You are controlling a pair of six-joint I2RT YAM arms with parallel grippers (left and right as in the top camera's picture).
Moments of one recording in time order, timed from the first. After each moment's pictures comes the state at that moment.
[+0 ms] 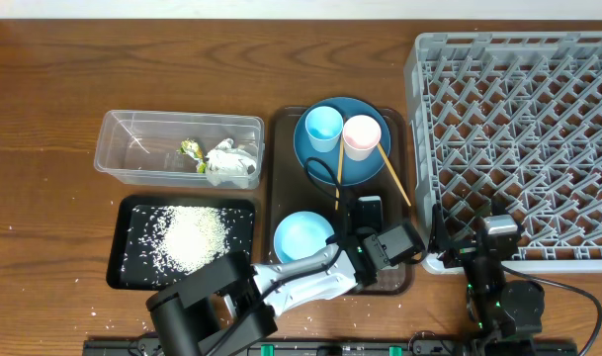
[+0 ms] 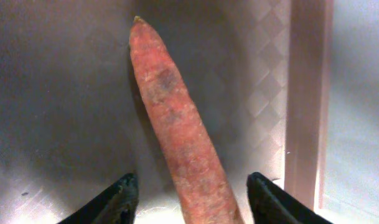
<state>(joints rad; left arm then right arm) -1.13 1.84 1.01 -0.30 -0.22 -1.15 0.10 0.01 0.01 -0.07 -0.05 0.01</state>
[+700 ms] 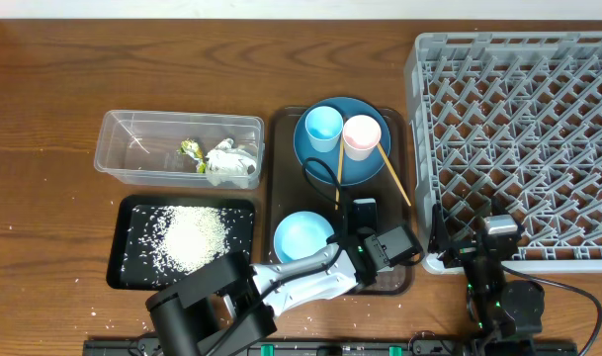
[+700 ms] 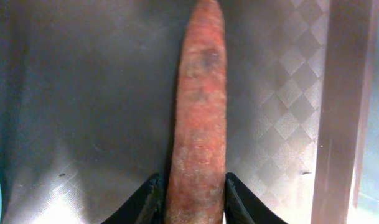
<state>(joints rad) -1.13 1.83 1.02 -0.38 -0.22 -1.16 0.10 0.01 0.01 -0.07 -0.05 0.01</state>
